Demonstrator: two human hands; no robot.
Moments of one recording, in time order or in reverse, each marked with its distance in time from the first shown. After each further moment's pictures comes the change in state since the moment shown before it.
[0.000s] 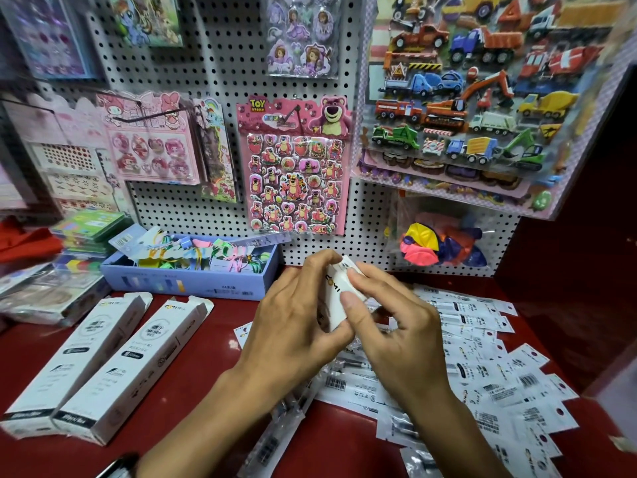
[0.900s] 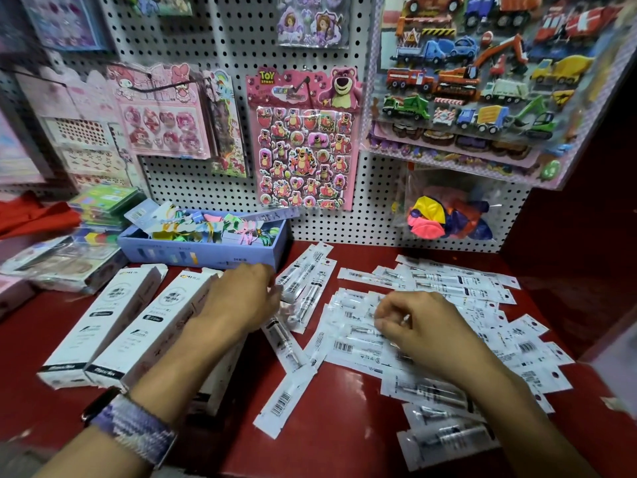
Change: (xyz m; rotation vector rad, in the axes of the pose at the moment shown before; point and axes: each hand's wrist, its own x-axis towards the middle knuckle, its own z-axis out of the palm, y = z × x) left_hand -0.009 -0.076 -0.018 0.548 -0.530 -0.454; right_hand -0.003 0.007 -0.045 -0.408 -0.685 0.313
